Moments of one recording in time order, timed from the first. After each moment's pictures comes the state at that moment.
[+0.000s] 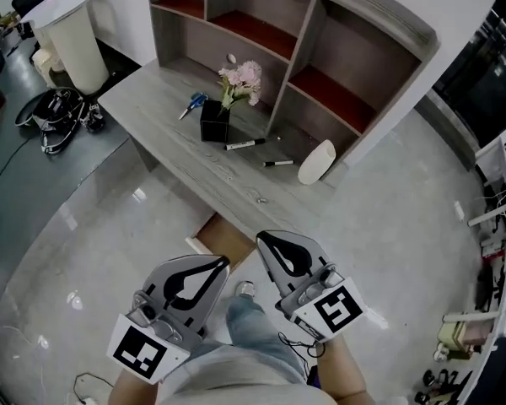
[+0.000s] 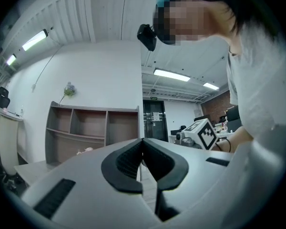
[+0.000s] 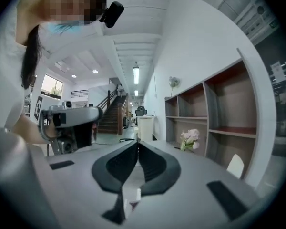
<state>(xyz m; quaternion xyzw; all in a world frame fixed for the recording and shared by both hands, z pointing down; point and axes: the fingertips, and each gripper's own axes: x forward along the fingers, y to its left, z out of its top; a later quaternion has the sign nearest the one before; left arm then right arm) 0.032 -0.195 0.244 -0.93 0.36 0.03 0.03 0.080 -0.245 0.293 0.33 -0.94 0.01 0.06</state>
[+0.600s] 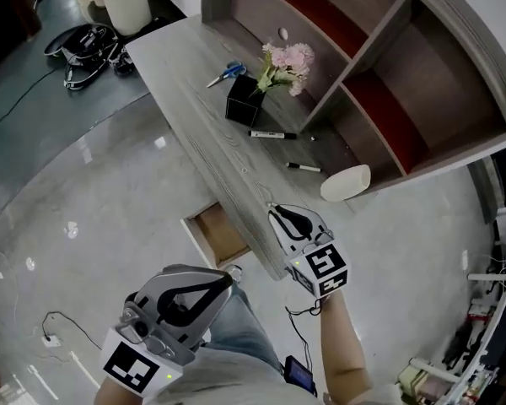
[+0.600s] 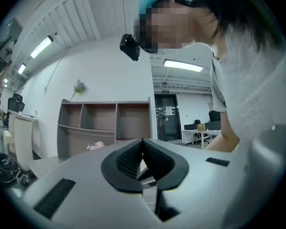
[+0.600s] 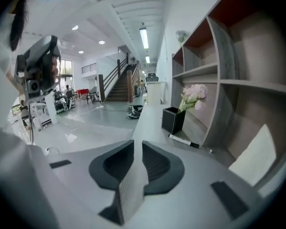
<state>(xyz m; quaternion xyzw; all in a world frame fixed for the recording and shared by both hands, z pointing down) 0.059 -0.243 0.268 -0.90 0.44 0.01 0.02 0.112 -0.375 0.463 0.23 -0.94 0.06 0.26</state>
